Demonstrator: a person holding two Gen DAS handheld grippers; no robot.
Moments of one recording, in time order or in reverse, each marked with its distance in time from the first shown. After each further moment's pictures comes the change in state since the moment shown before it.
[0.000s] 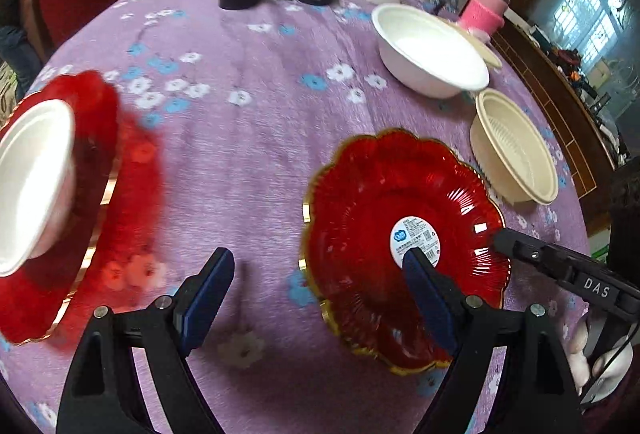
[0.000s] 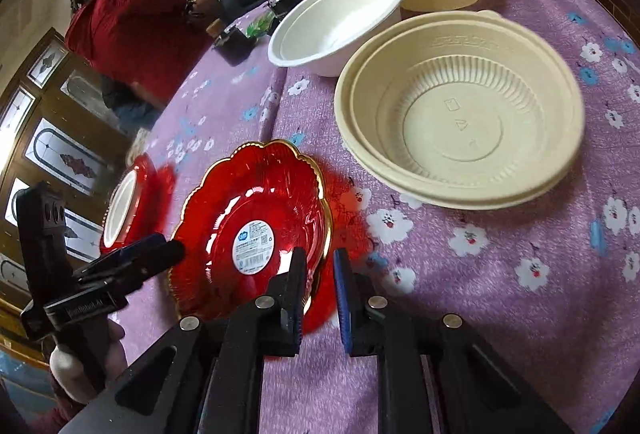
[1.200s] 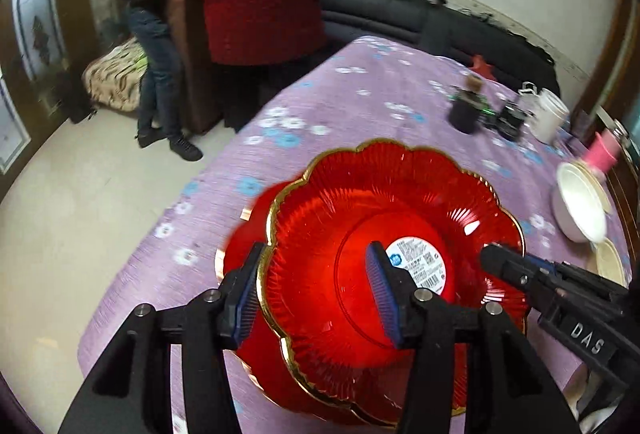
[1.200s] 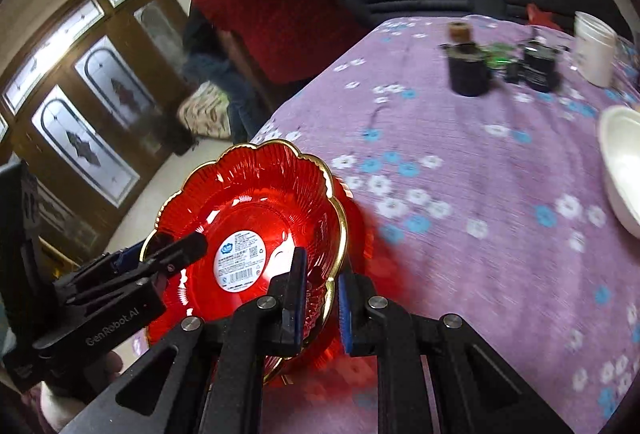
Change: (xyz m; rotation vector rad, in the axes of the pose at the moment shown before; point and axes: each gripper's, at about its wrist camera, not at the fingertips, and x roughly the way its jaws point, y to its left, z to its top) left arm -0.108 0.206 0.018 -0.286 -0.246 0.336; right arm 0.119 0.268 0.043 -0.362 -0.014 0.101
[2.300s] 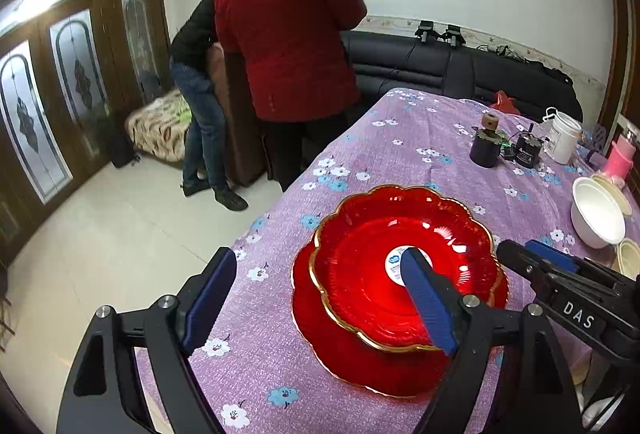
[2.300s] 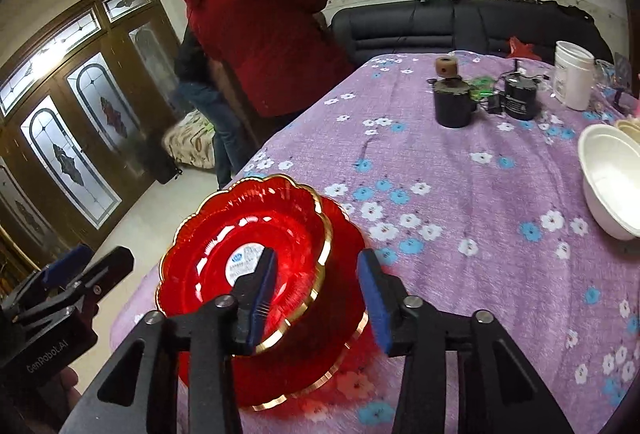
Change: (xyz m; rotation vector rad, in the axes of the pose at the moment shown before) left arm -0.075 -0.001 -0.031 0.060 -0.228 0.160; right arm -0.021 0.006 -0.017 -0.009 -0.161 -0.082
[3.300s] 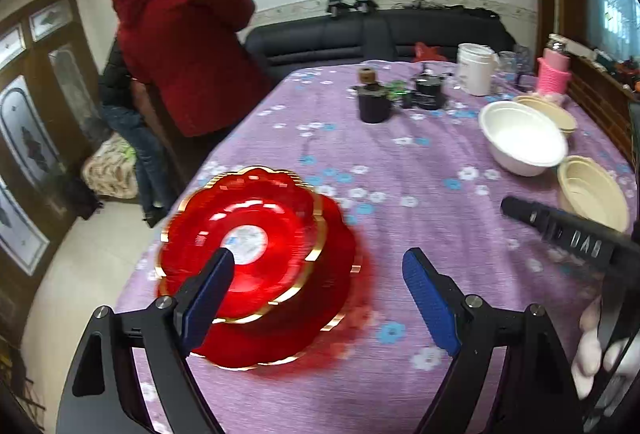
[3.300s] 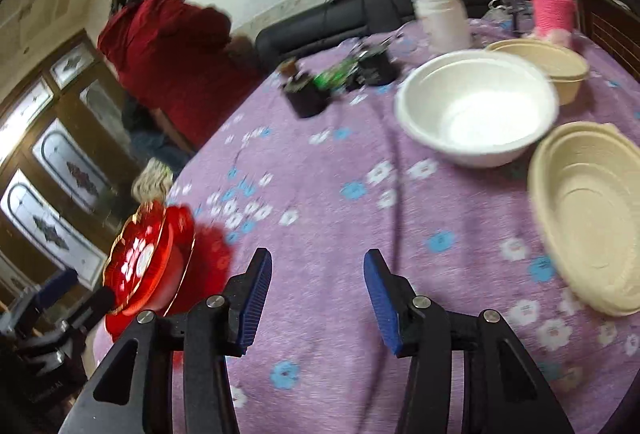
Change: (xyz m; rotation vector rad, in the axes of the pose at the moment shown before) left arm -0.021 -0.139 -0.021 0.244 0.048 -0.159; right arm -0.074 -0.155 -0.037 0.254 -0.068 -0.081
